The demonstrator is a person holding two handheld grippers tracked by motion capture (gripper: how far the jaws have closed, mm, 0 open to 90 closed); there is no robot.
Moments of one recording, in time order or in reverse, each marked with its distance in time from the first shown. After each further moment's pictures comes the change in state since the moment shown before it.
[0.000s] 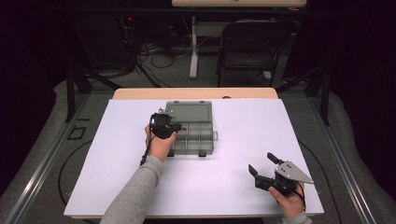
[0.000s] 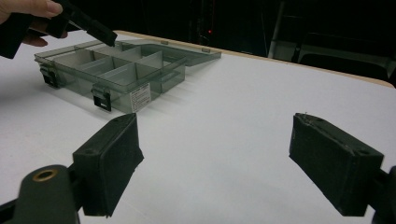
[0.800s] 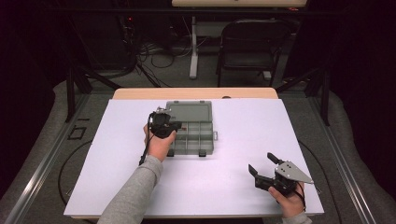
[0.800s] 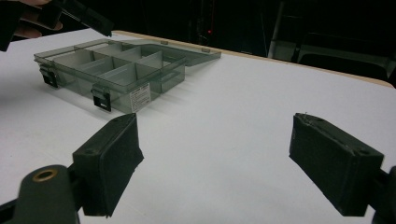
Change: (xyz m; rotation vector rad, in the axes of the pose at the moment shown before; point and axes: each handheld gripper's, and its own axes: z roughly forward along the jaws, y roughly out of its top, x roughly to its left) left arm -0.004 0.003 -0.010 -0.047 -0.015 -0.004; right arm 0.000 0.000 0.000 0.001 -0.003 -0.001
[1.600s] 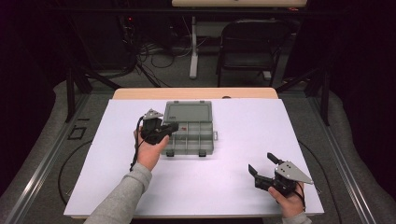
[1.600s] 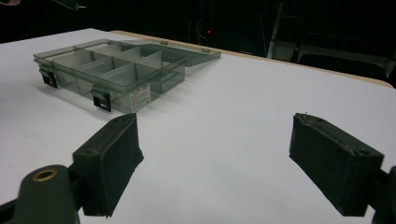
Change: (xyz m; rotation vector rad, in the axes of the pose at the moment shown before) left arm -0.010 -0.004 -0.052 -0.092 -0.099 0.055; right arm 0.001 0.000 0.000 -0.001 -0.002 0.000
